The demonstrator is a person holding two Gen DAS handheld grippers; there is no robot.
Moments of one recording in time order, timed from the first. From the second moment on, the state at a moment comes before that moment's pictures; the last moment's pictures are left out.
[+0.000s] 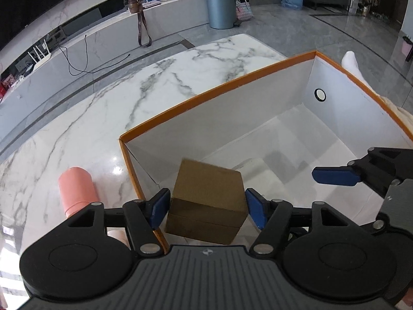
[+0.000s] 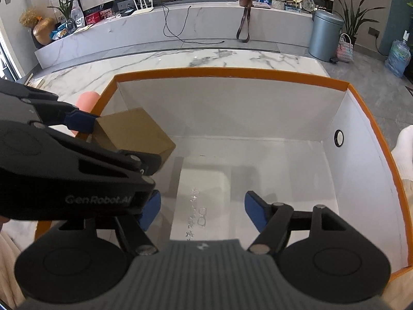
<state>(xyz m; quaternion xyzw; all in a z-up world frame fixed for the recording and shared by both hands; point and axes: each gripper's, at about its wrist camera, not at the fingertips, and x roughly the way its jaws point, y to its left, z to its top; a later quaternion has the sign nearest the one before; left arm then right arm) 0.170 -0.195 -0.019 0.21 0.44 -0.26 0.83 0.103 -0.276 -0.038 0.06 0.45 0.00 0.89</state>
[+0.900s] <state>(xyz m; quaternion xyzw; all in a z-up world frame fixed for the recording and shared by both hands) 0.133 -0.109 0.048 0.10 0.36 -0.26 0.89 0.068 -0.239 0.011 0.07 0.35 0.02 0.93</state>
